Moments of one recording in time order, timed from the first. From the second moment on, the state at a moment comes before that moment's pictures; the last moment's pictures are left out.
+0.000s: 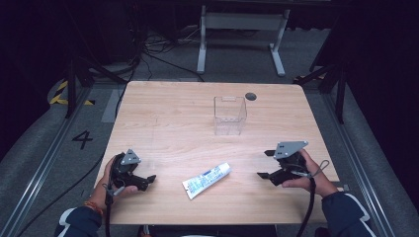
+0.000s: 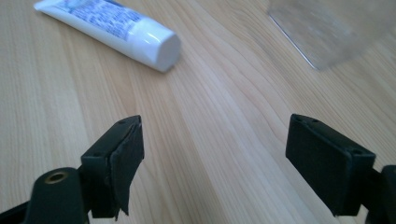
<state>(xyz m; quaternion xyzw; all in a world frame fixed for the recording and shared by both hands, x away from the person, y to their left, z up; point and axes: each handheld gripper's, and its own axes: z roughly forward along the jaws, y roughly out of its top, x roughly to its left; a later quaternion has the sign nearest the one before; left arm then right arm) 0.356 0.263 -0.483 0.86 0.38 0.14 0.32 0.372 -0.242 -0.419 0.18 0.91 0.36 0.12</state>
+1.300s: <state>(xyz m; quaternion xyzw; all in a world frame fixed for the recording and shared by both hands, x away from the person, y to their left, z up) 0.347 0.264 -0.483 0.85 0.39 0.15 0.32 0.383 -0.055 -0.452 -0.08 0.97 0.23 0.03</state>
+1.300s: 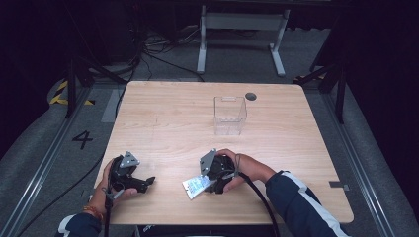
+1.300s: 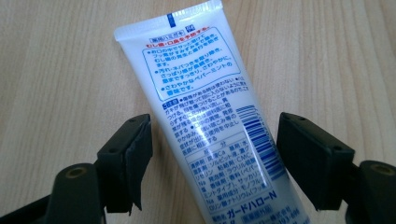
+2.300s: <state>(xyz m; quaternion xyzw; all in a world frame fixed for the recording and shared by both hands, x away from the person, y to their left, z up) 0.347 0.265 -0.483 0.85 0.39 0.15 0.32 0.388 -0.023 -0.450 -0.04 0.98 0.19 -0.01</state>
